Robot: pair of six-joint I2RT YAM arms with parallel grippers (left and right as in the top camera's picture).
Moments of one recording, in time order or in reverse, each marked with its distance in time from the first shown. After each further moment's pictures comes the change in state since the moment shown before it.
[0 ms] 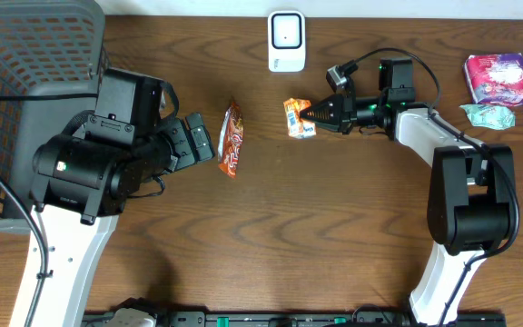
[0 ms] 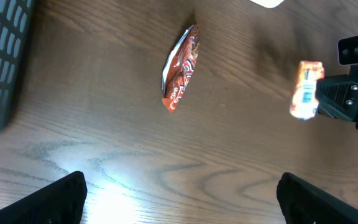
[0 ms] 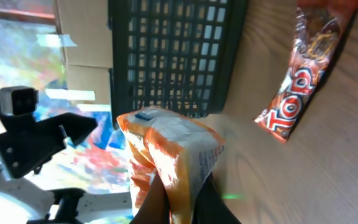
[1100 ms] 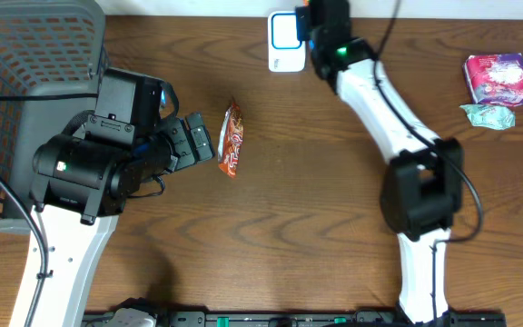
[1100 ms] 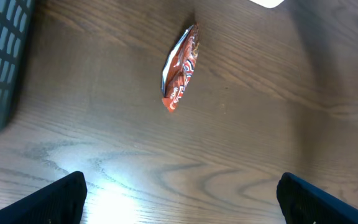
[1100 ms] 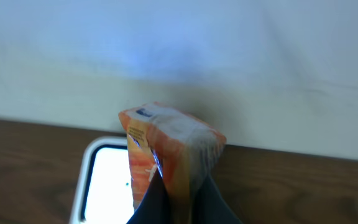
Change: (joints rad) left arm 0.000 0.000 0.000 0.000 0.000 0.000; right arm 0.282 0.189 0.697 -0.119 1.816 -0.541
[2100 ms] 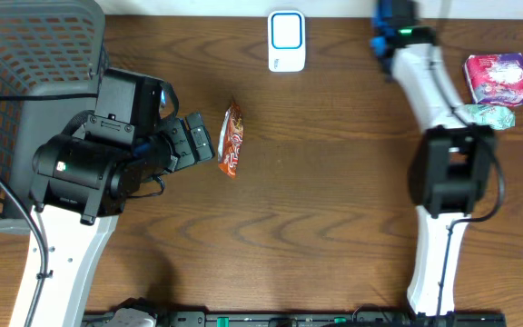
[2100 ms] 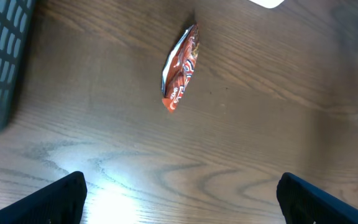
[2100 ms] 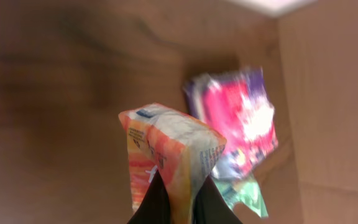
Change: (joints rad) left arm 0.000 0.000 0.000 0.000 0.000 0.000; right arm -0.314 0.117 0.134 -0.610 0.428 -0.163
